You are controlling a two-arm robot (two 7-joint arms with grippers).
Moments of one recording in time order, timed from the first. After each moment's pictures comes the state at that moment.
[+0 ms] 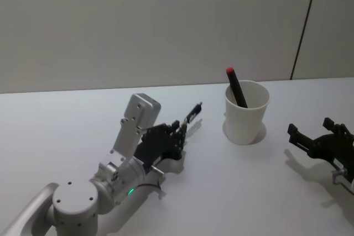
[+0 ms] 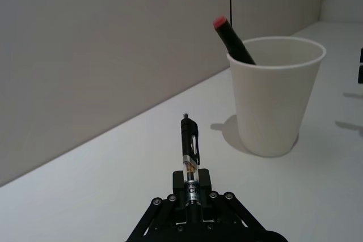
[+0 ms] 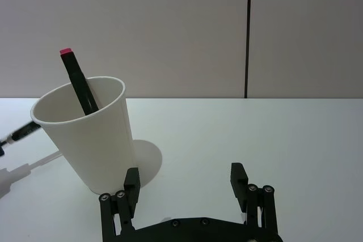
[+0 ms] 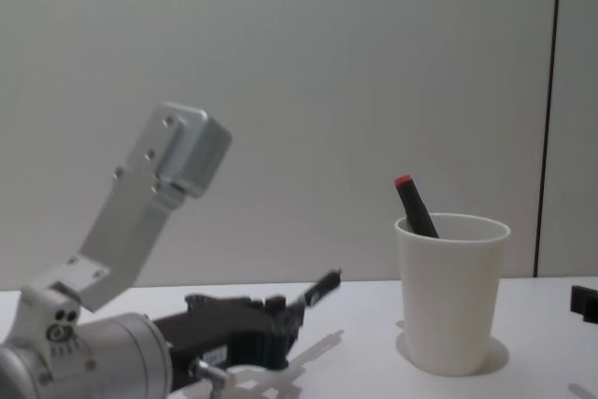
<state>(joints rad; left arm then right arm) -0.20 0.33 0.45 -1.49 -0.26 0.12 -0.20 -0.09 0.35 -0.12 -1.75 0.41 0.21 0.12</state>
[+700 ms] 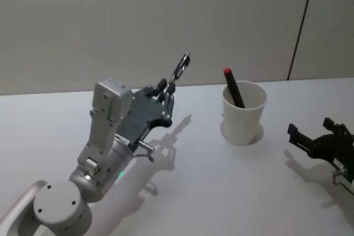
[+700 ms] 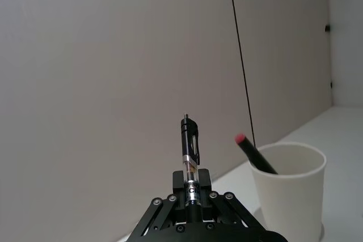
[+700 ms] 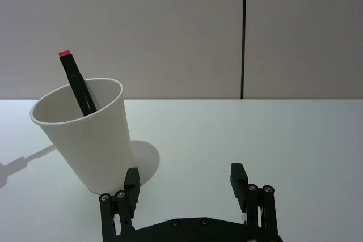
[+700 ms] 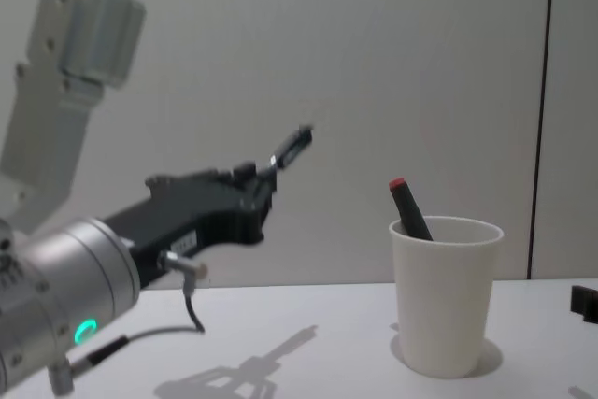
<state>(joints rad) -0.17 0.36 0.41 -1.57 -0.26 -0.17 -0.13 -0.09 0.35 -0.12 -1.75 0.41 0.21 0.12</state>
